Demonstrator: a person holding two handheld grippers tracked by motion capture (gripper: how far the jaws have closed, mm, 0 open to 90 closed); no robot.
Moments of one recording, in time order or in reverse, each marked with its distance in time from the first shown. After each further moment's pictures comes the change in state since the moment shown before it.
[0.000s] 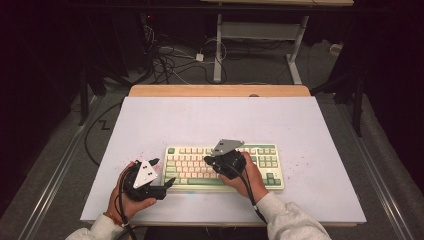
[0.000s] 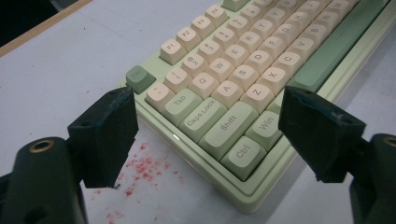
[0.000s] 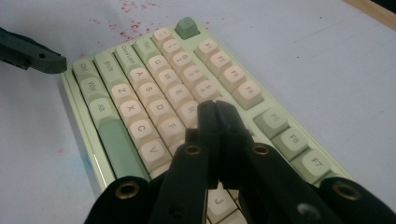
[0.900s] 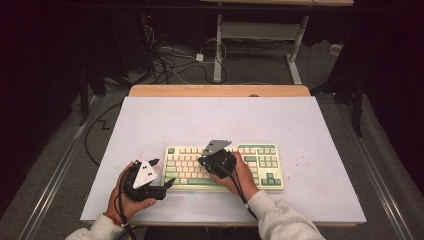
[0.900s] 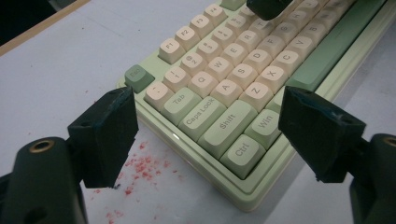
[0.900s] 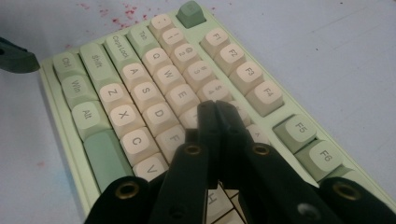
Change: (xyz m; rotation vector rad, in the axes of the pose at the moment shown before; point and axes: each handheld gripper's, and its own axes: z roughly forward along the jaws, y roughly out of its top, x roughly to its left) left arm 0.000 -0.001 0.000 0.001 -0.004 0.003; right arm 0.004 0.004 0.027 0.055 -0.005 -0.003
